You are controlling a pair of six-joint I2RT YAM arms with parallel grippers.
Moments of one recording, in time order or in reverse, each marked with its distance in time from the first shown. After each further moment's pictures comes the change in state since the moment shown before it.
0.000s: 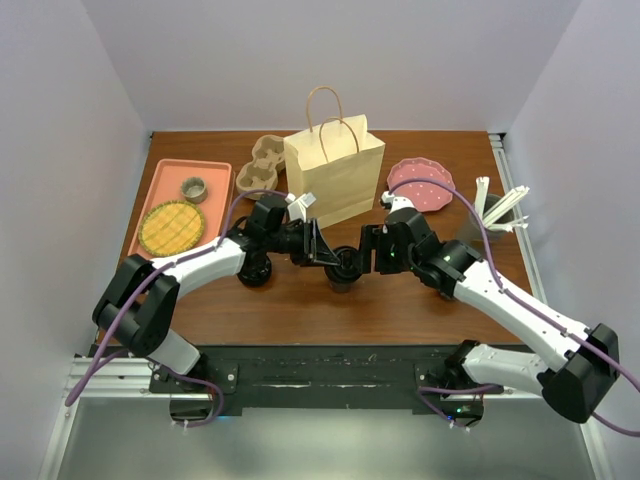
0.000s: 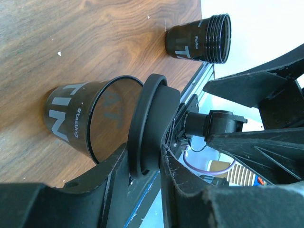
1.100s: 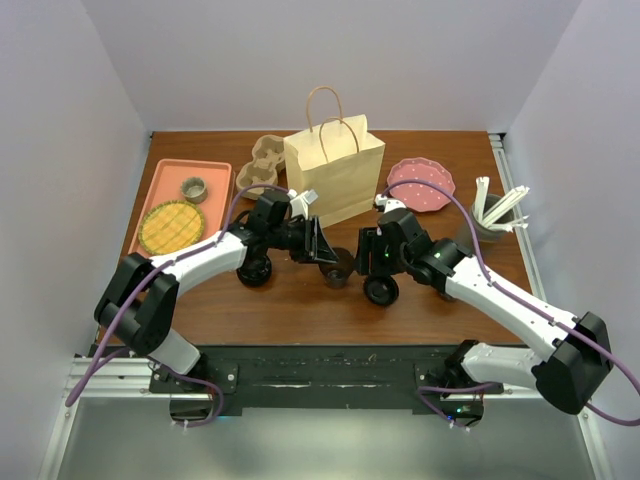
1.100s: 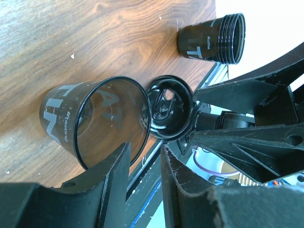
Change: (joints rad) left arm -0.002 0.012 0.070 -0.123 -0.039 0.079; right arm 0.000 0.064 -0.016 0.030 -0.025 0.000
